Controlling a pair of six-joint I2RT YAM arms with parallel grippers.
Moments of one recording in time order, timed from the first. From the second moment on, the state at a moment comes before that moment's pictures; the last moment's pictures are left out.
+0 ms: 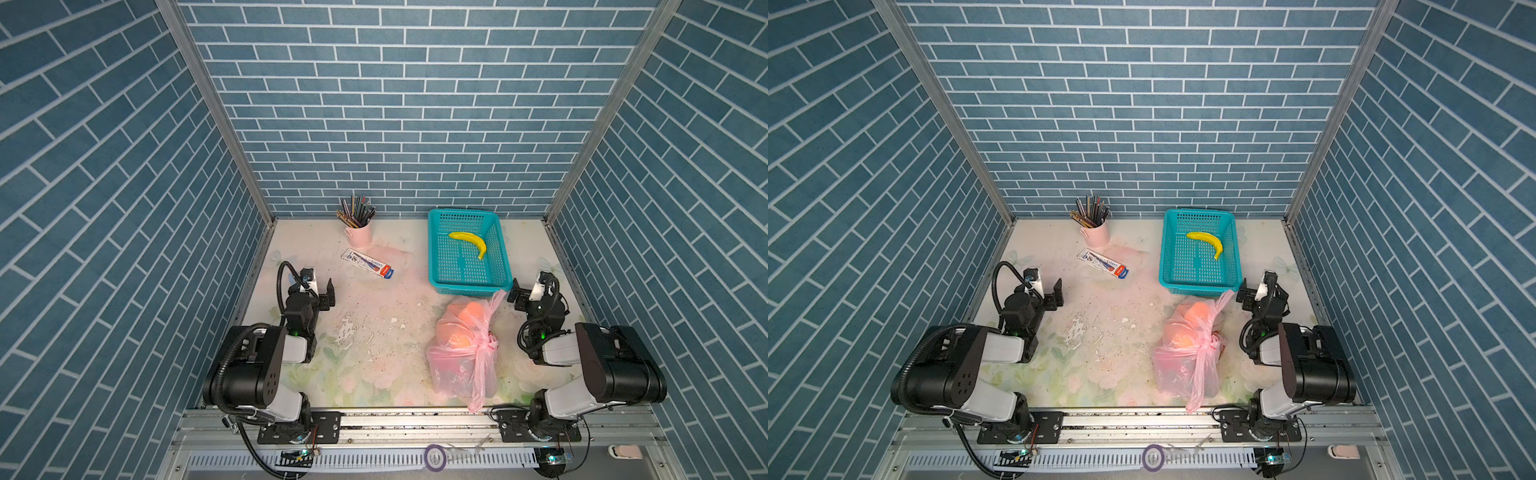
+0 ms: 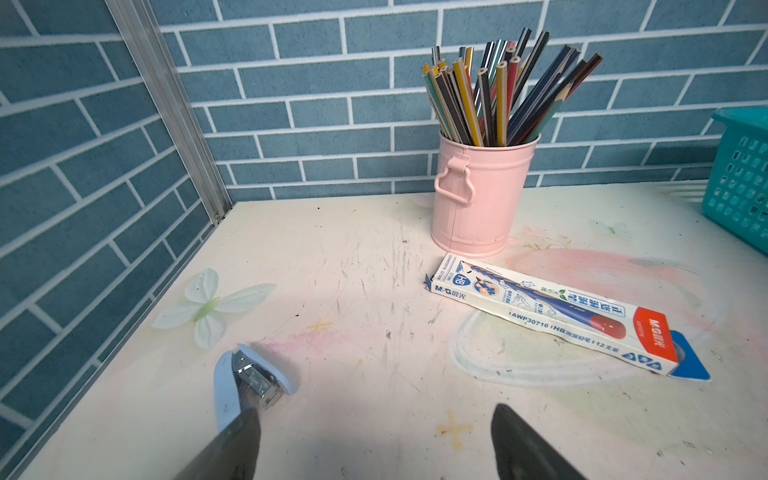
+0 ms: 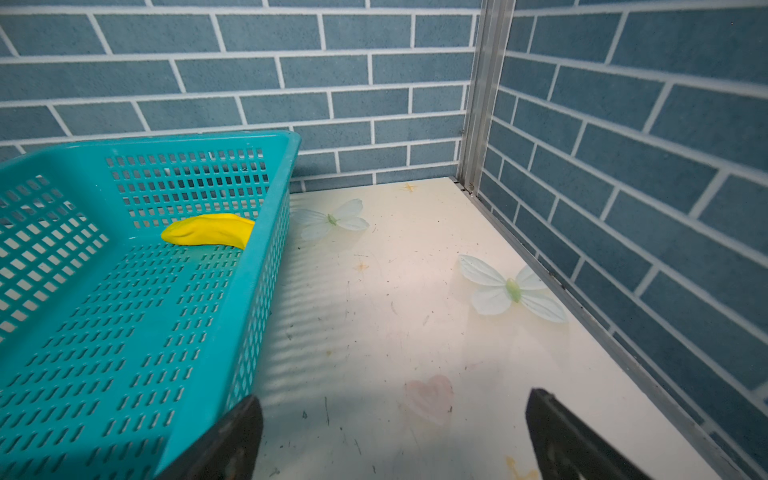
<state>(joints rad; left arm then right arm) -0.03 1.52 0.26 1.04 -0.04 0.02 -0.01 1.52 0.23 1.11 0.12 0.03</state>
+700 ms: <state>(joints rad) -0.15 1.22 0.31 0.84 -0.20 0.04 0.00 0.98 0.25 0.71 0.12 0.11</state>
